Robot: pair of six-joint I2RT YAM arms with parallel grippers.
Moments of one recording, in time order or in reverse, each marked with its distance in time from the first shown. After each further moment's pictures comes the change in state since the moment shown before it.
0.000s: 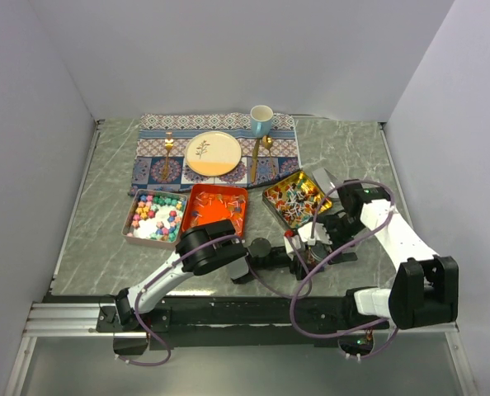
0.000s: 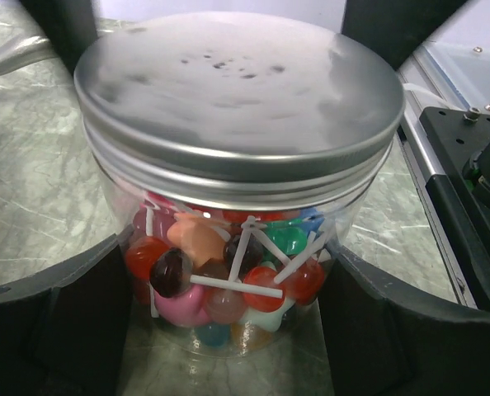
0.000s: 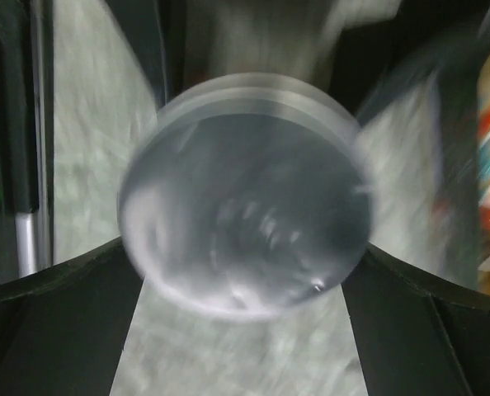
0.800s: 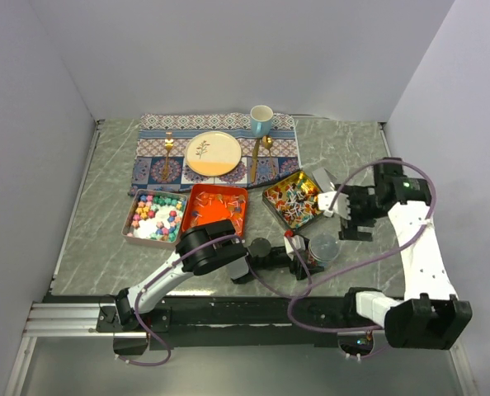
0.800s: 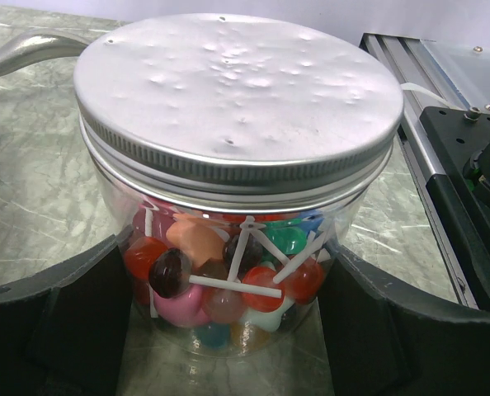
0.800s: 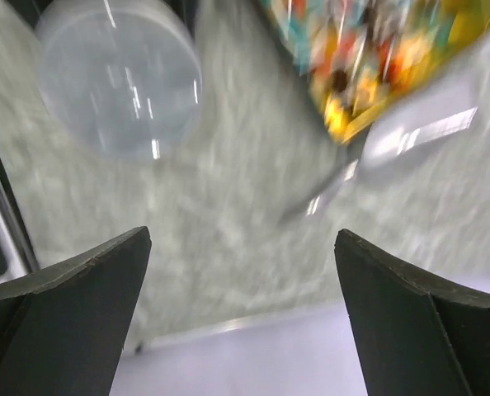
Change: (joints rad) left arm 0.000 0.002 0.001 0.000 0.003 0.005; right arm -0.230 -0.148 0.281 -0.115 -0.001 0.087
